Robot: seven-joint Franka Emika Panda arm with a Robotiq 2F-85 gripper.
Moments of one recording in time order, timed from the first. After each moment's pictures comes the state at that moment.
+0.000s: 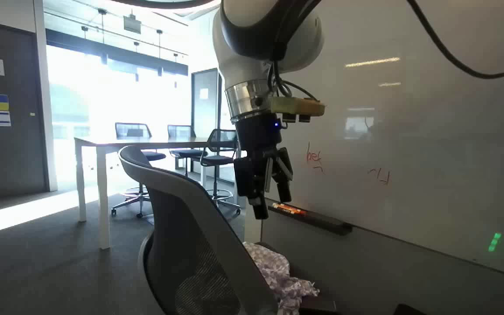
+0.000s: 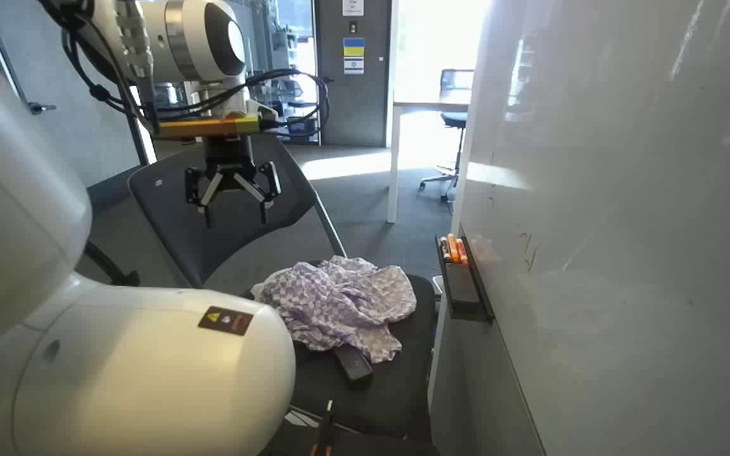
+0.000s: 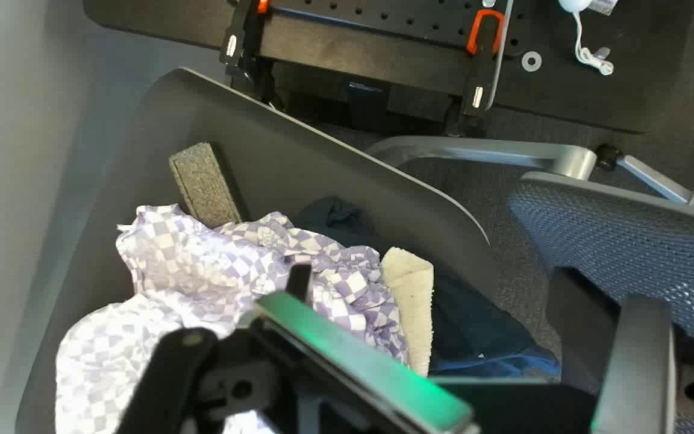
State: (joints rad) arm 0.12 -0.32 0.17 -2.41 -0.02 1.82 0.04
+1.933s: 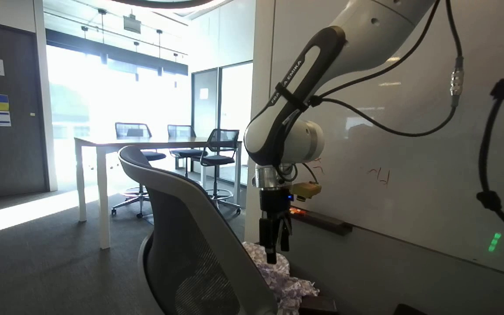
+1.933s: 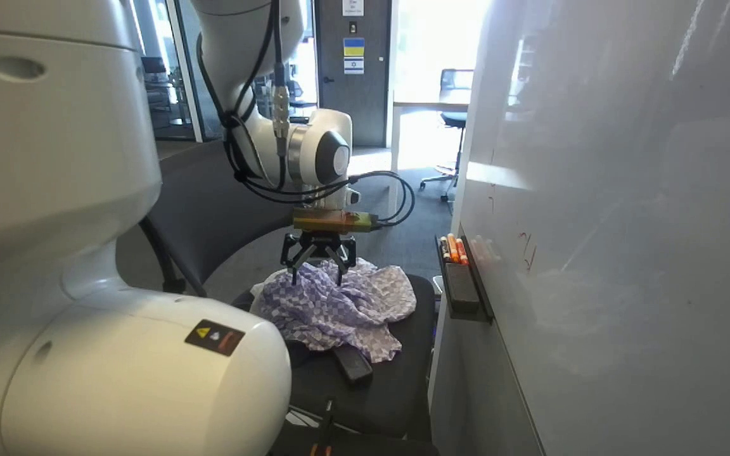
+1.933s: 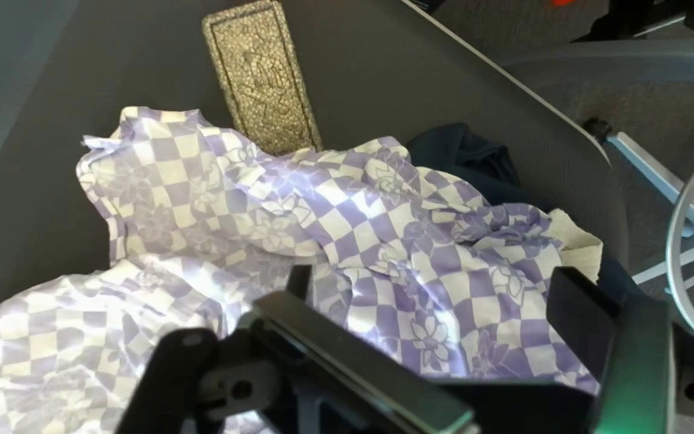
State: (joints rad) arm -0.03 0.10 -0.03 -2.44 0.05 2.30 -0.46
